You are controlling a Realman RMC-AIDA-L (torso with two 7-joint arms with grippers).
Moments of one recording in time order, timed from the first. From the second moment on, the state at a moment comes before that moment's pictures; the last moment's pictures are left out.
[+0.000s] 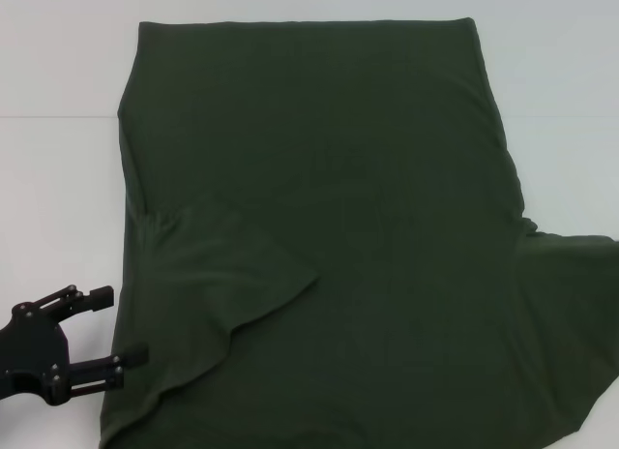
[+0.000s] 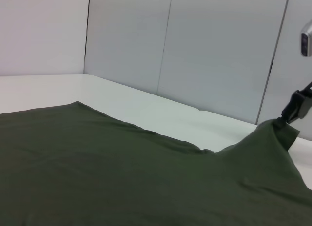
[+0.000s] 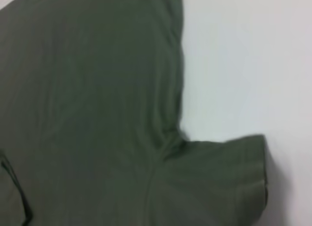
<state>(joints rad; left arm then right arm) -0.27 -2.08 0.48 0.74 2.02 1.71 -1.17 0.57 1.89 -0.49 -0.90 -2.54 -1.57 2.53</state>
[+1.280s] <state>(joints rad) -0.27 -2.08 0.48 0.74 2.02 1.71 -1.17 0.80 2.01 -0.76 -0.82 -2.52 -1.47 2.51</state>
